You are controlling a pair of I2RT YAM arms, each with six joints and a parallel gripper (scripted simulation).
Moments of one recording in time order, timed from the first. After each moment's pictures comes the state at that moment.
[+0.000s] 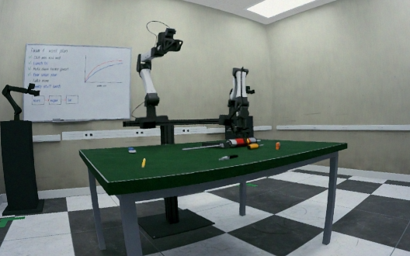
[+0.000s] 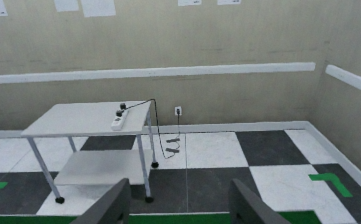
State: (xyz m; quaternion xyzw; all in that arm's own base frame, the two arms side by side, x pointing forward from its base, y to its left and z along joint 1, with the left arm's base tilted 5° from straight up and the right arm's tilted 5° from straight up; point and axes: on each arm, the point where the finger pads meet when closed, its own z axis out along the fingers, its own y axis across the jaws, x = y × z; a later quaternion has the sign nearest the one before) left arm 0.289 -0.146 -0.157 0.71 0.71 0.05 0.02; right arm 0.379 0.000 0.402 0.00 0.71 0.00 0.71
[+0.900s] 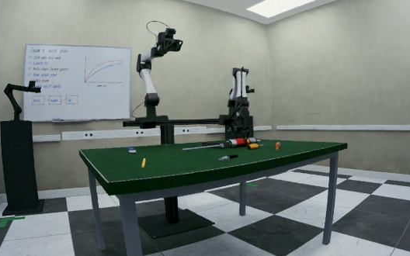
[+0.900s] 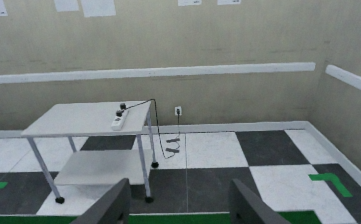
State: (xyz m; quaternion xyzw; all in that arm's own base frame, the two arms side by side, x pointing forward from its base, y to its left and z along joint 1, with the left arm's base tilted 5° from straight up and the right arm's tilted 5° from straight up) left arm 0.290 -0.146 -0.157 0.71 0.70 0.05 0.02; right arm 0.379 0.000 0.402 0.00 0.71 0.00 0.71
